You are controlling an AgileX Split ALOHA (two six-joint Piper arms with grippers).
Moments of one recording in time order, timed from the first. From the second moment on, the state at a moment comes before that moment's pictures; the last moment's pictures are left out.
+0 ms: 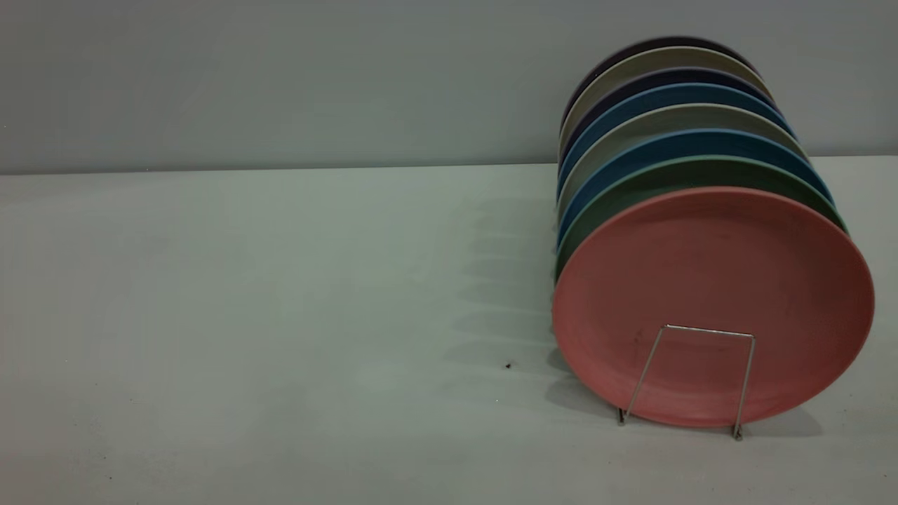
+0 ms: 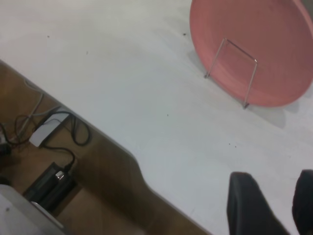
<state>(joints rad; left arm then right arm) -0.38 0.02 -0.60 0.10 1.16 -0.09 0.66 0.05 -0.48 0.00 1.14 0.00</state>
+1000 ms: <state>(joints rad) -0.38 0.01 -0.49 0.10 1.14 -0.10 0.66 0.05 -0.48 0.00 1.14 0.00</state>
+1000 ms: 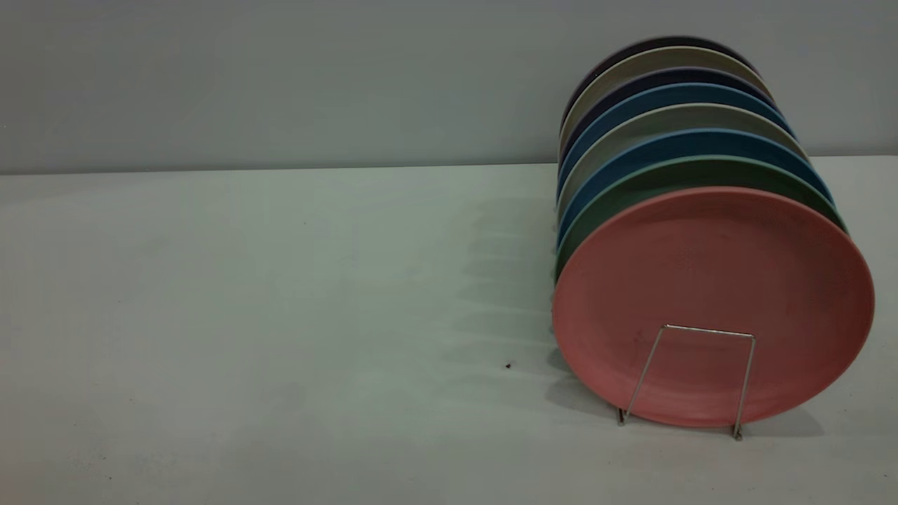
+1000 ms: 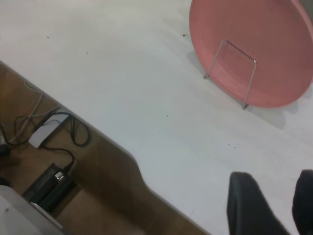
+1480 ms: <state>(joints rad) -0.38 0.01 -0.49 0.10 1.14 -0.10 0.57 0.05 -0.47 0.00 1.14 0.00</state>
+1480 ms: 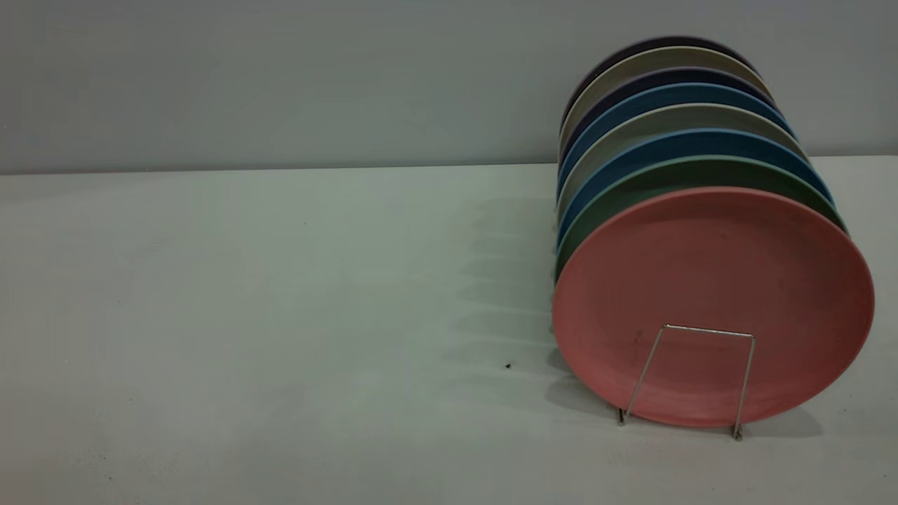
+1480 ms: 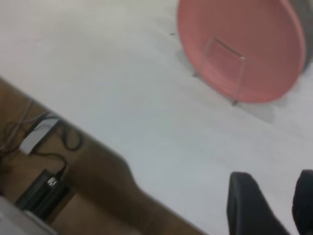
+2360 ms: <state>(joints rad) 0.02 -0.02 -0.49 0.10 1.14 -0.10 0.10 -0.02 -0.47 0.01 1.14 0.00</state>
